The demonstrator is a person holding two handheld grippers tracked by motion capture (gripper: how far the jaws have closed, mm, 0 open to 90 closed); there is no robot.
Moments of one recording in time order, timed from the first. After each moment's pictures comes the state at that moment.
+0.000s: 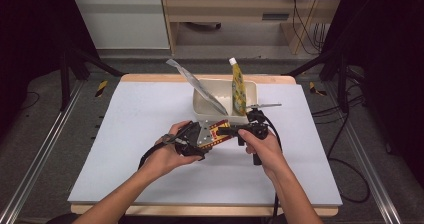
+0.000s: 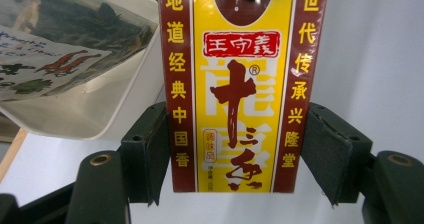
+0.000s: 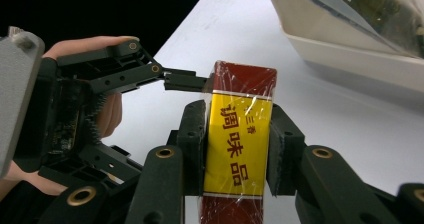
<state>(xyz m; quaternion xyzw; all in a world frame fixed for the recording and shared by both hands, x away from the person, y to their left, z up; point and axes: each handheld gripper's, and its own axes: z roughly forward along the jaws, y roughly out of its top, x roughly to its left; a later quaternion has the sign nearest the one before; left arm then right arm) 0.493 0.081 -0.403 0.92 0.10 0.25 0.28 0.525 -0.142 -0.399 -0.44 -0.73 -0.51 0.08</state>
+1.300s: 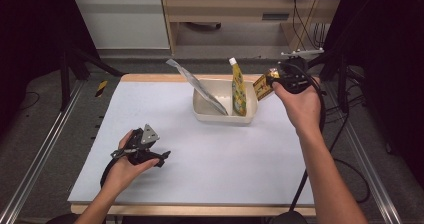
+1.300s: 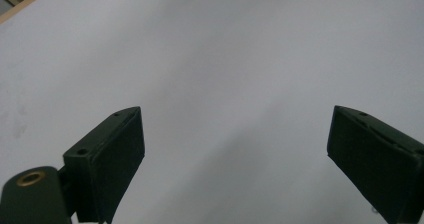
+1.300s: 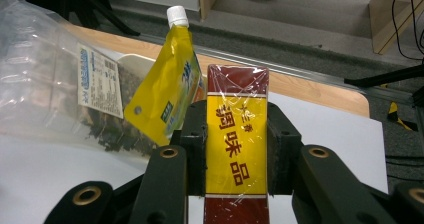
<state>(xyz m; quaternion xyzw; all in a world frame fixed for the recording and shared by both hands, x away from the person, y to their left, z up) 0.484 0.219 -0.438 0.87 0.32 0.23 0.31 0.553 -0.202 -0.254 -0.53 -0.72 -0.37 -0.26</state>
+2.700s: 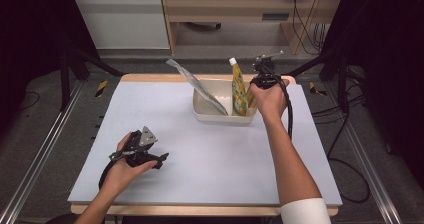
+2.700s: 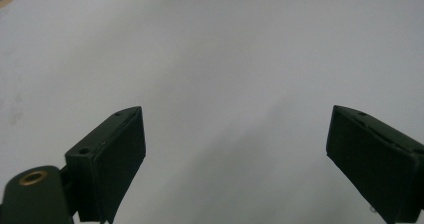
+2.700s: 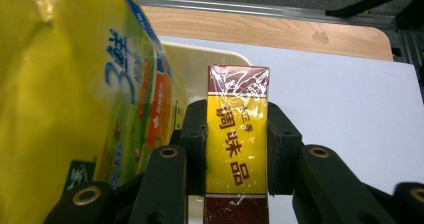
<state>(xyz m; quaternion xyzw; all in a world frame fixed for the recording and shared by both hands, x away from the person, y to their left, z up) 0.482 0.223 -0.444 0.87 0.32 0.23 0.30 0.637 -0.162 -0.326 -0.63 -0.69 -0.27 -0.22</state>
